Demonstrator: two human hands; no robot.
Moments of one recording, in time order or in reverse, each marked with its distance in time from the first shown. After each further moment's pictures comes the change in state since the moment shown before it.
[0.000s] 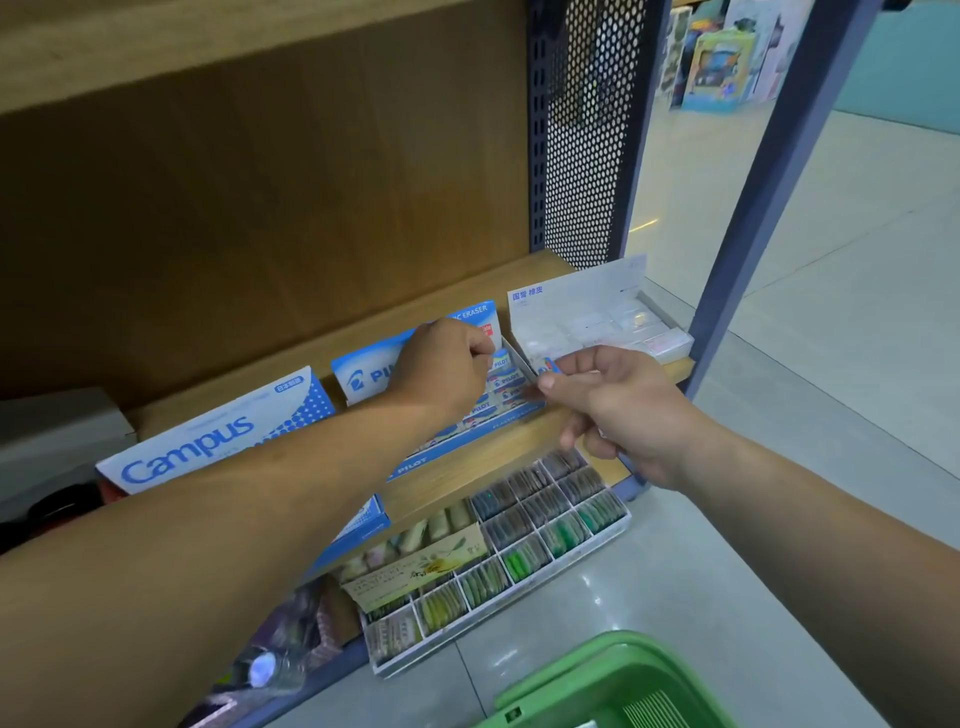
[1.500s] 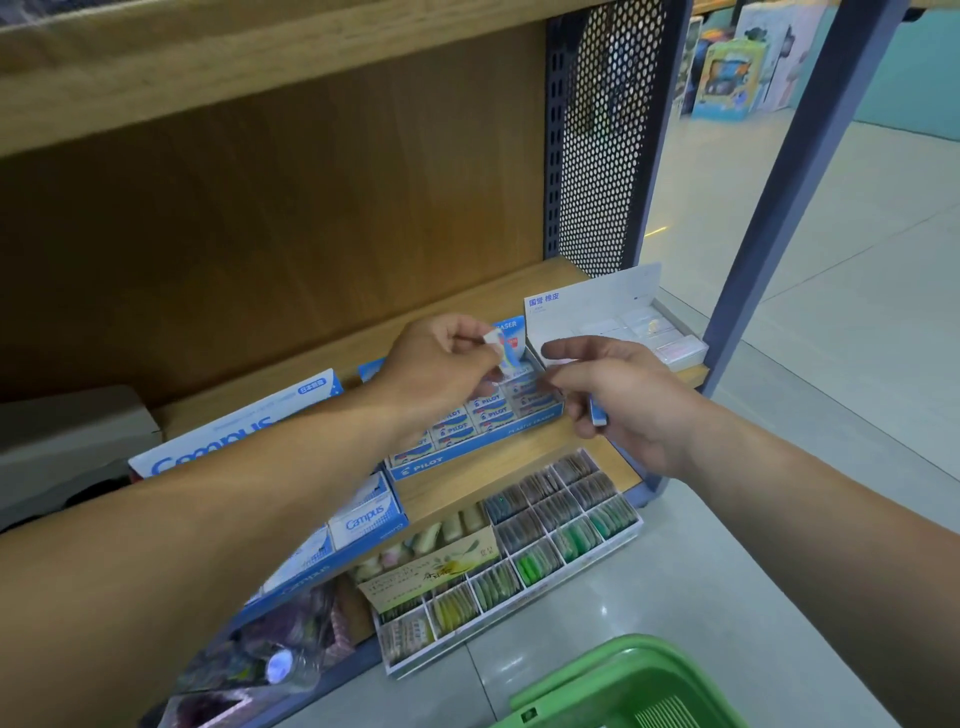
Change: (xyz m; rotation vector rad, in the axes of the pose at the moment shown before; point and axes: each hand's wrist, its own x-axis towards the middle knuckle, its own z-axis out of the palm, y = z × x) left_hand -0.026 0.011 -0.036 -0.693 -0.085 -0.255; right_hand 0.005 -0.018 0.014 0.020 -0.038 0.026
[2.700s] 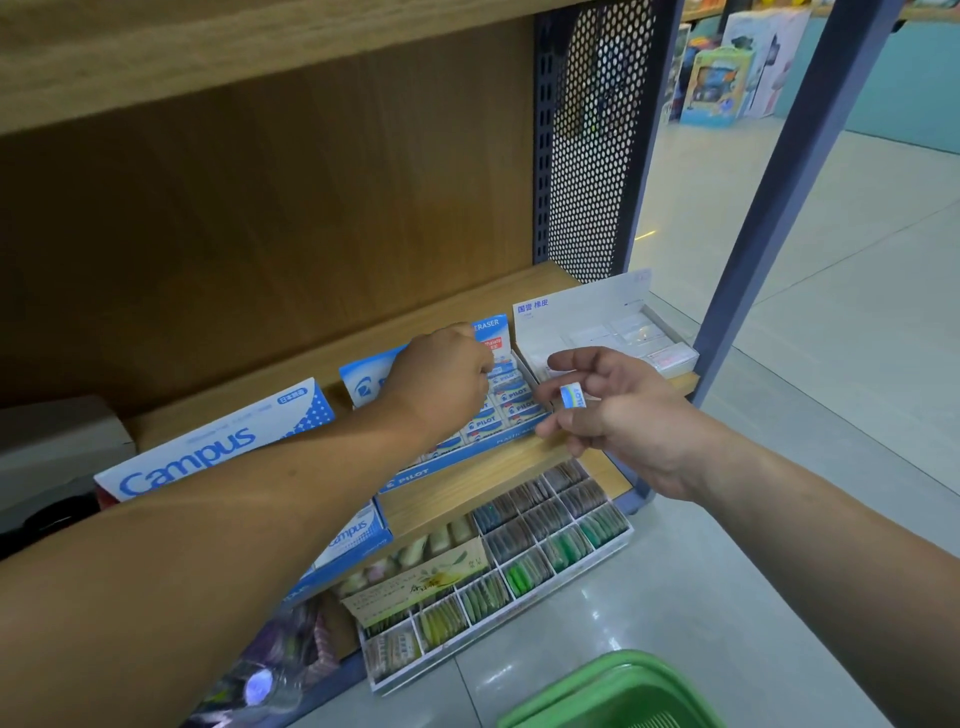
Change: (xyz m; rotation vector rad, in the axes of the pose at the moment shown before) left_hand 0.043 -0.028 0.007 1.092 -0.001 0.496; right_hand -0.010 0.007 -0.016 0.036 -0.102 -0.045
